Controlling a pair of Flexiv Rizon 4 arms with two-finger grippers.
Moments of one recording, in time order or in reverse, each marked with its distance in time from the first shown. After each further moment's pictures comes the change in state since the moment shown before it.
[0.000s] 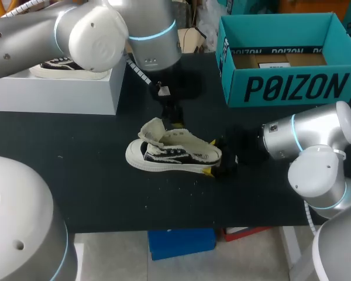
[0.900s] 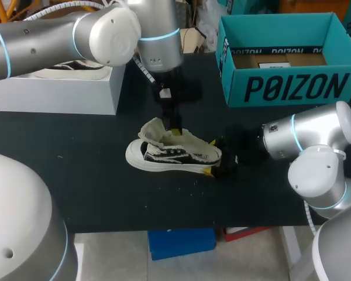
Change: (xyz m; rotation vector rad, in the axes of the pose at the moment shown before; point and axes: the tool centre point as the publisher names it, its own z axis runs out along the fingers) left arm -0.024 0.016 0.049 -0.018 0.185 -0.015; right arm 0.000 0.000 0.000 0.000 0.000 0.000
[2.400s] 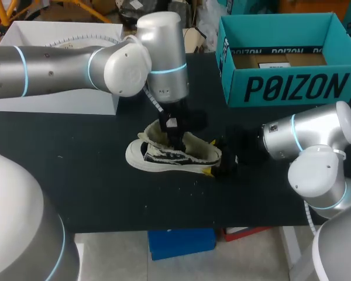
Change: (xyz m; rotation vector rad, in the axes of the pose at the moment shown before) left arm 0.014 0.000 0.082 -0.004 0.093 -0.045; right arm 0.000 0.000 0.000 0.000 0.000 0.000
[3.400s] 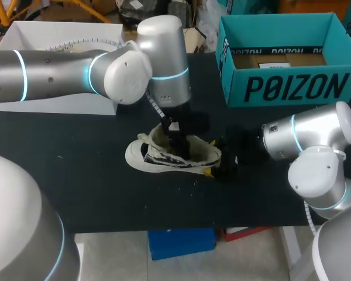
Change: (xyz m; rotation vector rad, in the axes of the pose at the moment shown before) left arm -0.007 -0.006 0.005 -0.016 -0.096 0.038; right arm 0.001 0.000 0.000 0.000 0.001 -0.001
